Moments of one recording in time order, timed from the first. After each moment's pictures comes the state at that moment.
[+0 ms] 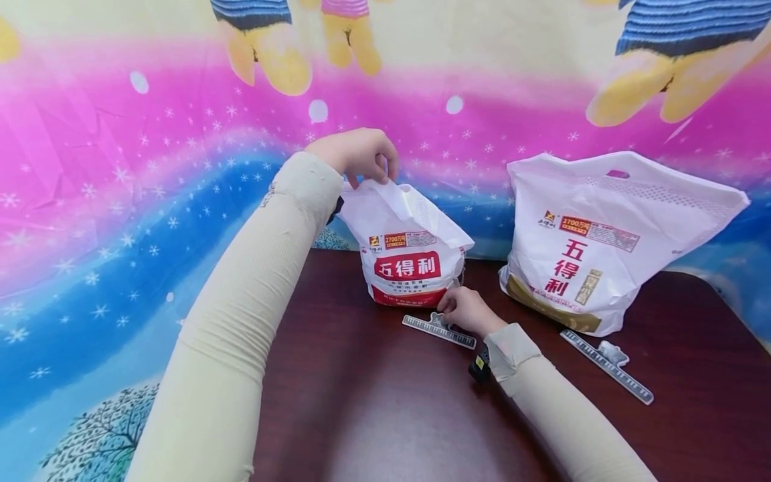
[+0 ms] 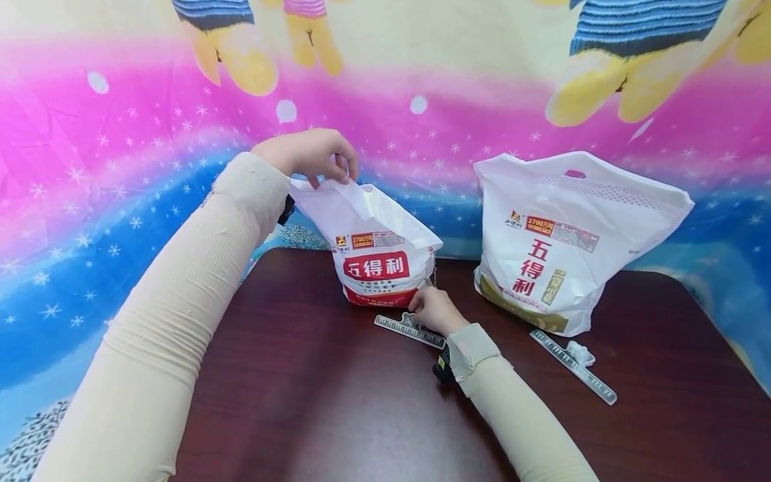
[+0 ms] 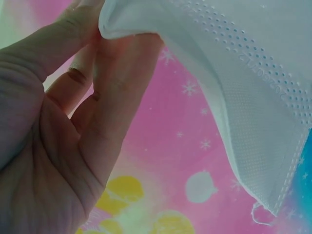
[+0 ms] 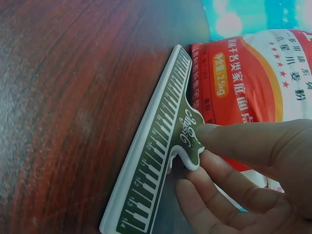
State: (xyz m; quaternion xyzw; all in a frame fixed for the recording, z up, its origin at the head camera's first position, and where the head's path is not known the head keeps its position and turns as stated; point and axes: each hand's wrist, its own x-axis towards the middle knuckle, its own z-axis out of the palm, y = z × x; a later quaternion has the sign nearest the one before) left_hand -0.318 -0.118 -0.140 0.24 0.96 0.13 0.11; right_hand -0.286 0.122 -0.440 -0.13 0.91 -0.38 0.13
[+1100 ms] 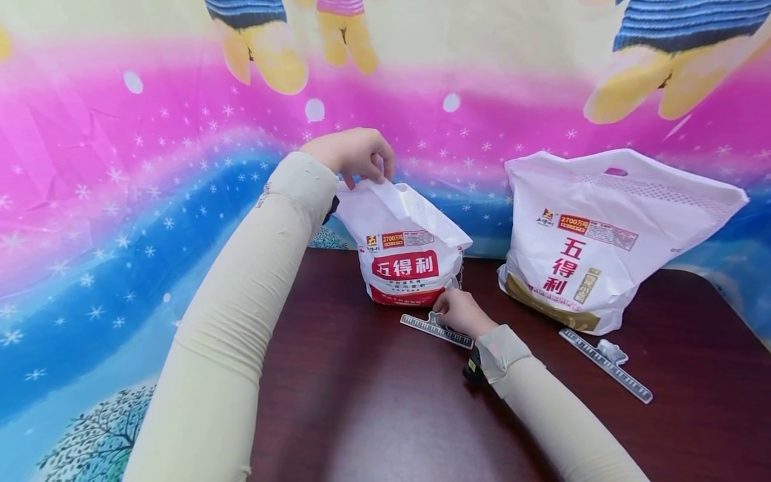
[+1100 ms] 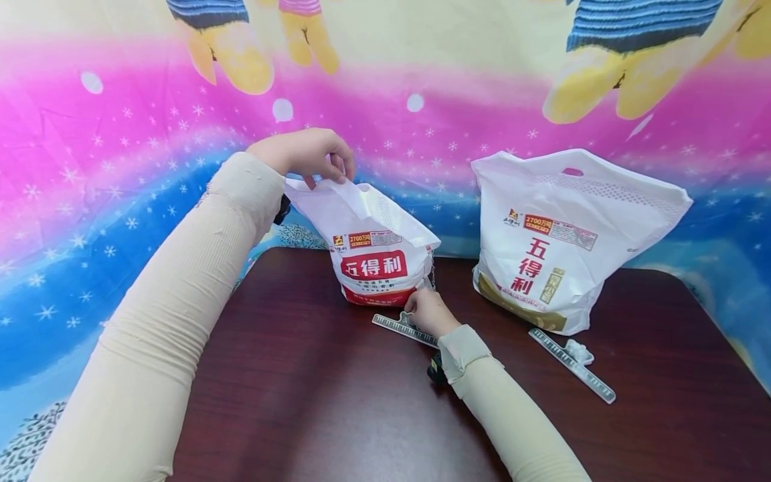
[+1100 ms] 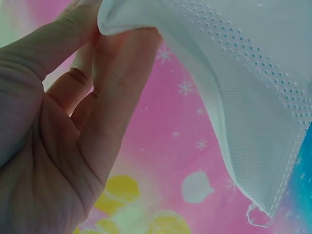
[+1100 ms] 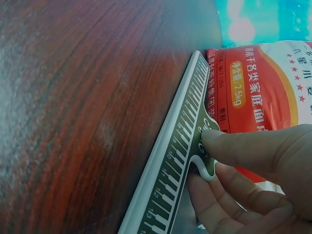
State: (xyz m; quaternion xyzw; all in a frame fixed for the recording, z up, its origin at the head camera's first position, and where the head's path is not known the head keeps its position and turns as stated) left_hand -0.315 -0.118 -0.142 0.23 0.96 0.14 0.10; right_hand -0.287 0.112 -0.448 -0.14 0.92 -0.34 0.12
